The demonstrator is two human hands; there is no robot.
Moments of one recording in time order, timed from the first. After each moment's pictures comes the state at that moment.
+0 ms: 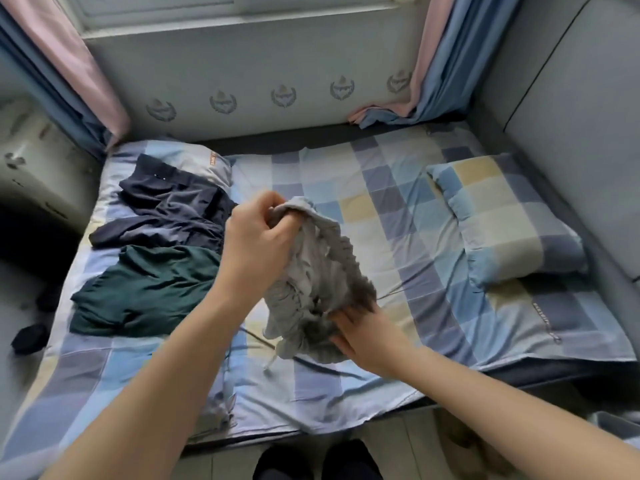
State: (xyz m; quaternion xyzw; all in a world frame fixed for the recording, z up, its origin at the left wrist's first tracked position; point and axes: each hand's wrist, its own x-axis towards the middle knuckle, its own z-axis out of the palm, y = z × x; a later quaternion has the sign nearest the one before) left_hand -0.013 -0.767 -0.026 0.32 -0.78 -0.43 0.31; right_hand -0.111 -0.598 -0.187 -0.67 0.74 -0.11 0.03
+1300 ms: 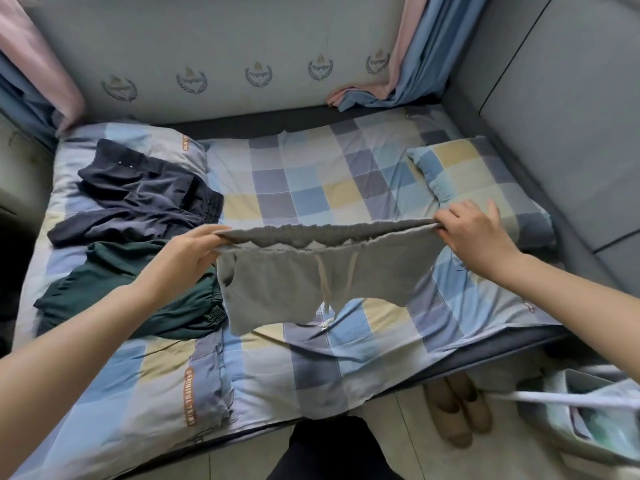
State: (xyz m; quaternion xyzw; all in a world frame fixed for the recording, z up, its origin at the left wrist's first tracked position) left_hand 0.081 -0.943 -0.150 0.09 -0.97 -0.18 0.11; right_hand -0.251 -0.585 -0.133 -0.48 0.86 0.01 -0.16
